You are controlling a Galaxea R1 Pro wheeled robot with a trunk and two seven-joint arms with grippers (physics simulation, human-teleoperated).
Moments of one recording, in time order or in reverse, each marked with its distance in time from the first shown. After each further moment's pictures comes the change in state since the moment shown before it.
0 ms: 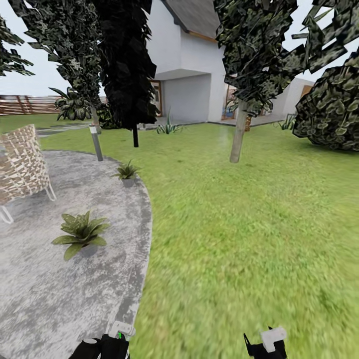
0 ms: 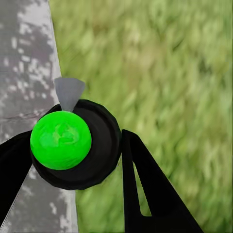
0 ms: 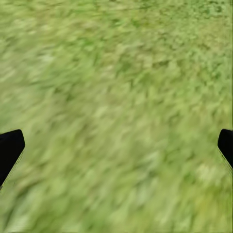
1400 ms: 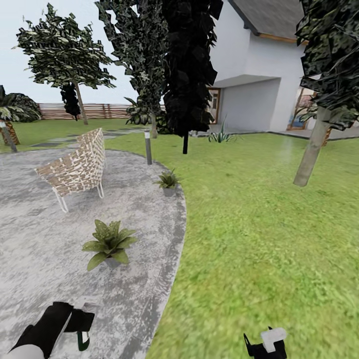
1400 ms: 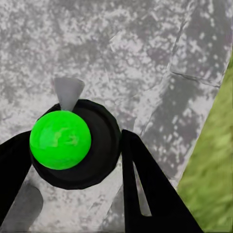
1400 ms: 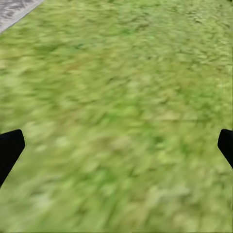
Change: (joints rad) left arm -0.098 0.174 0.052 -0.165 -0.022 0.391 -0.050; right arm 0.000 0.000 0.000 0.000 0.001 0.001 0.000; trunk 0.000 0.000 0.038
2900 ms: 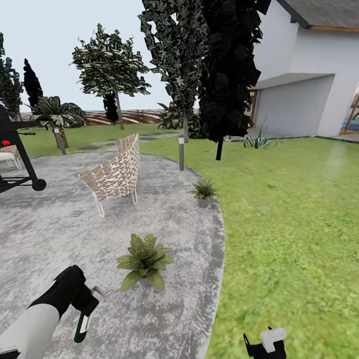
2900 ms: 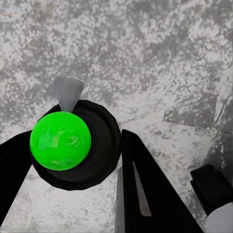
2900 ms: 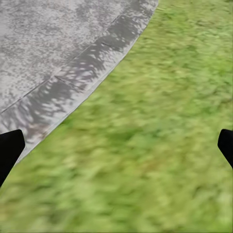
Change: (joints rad) left arm -0.183 -0.004 -0.093 -0.004 -0.601 0.130 -0.537; right arm 0.000 0.002 0.000 0.000 -0.001 0.000 0.000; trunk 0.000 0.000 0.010
